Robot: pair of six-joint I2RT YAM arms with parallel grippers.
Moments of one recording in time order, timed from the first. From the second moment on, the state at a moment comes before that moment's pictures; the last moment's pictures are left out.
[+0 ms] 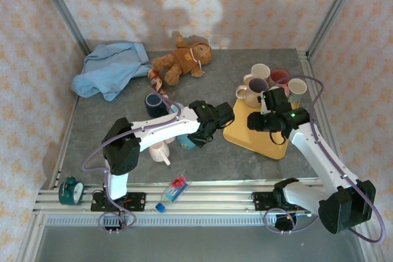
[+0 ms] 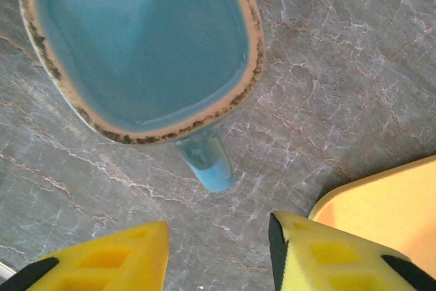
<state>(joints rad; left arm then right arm) -0.96 1.90 1.60 -1.16 -0.22 -1.96 0.31 1.10 0.96 -0.91 -0.07 0.30</state>
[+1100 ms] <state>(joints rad) -0.91 1.95 1.57 -1.15 -0.18 -2.01 0.30 1.07 0.95 -0.90 -0.09 0.30</state>
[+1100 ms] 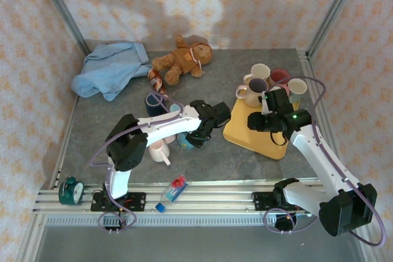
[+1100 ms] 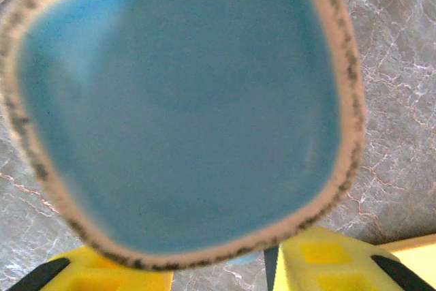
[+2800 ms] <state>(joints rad) -0.98 1.54 1.53 -0.92 -0.38 -1.24 0.26 0.99 1.05 -0.88 -0.34 0.55</state>
